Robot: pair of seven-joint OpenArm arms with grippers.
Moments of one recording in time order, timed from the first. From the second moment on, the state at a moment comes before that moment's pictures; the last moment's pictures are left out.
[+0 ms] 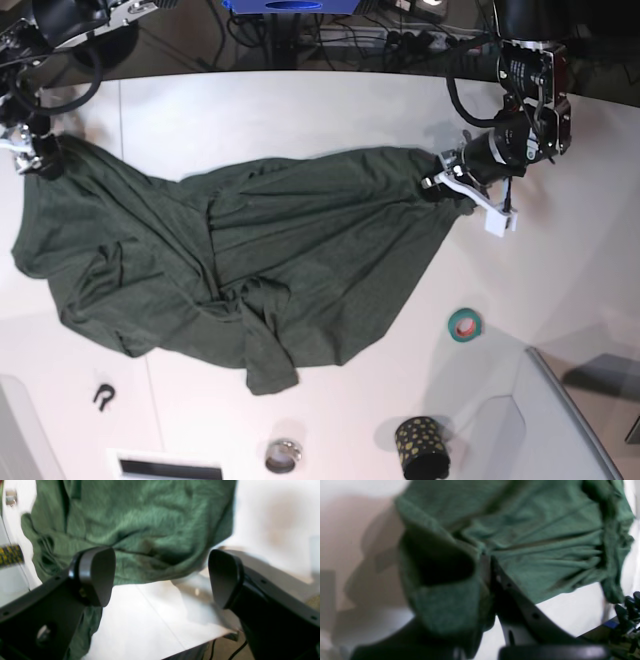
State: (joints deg) left arm 8.4 -12.7 -12.9 74.9 -43.2 -17.6 48.1; right arm 1.3 -3.7 75.4 77.9 28.5 27.0 -65.3
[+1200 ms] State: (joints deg) left arm 8.4 -12.6 -12.9 74.9 -43.4 -17.5 48.1; right arm 3.9 -2.5 64.3 58.3 32.1 28.5 -56.5
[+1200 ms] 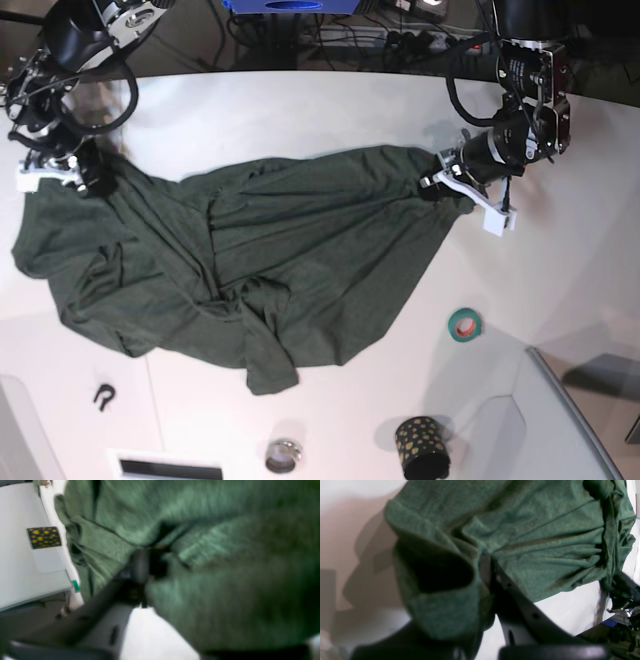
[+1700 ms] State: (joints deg) left arm 8.6 -27.2 -3.1 94.1 -44.2 -17.5 48.6; right arm 2.5 0.6 49.1 92.0 28.8 20.7 -75.7
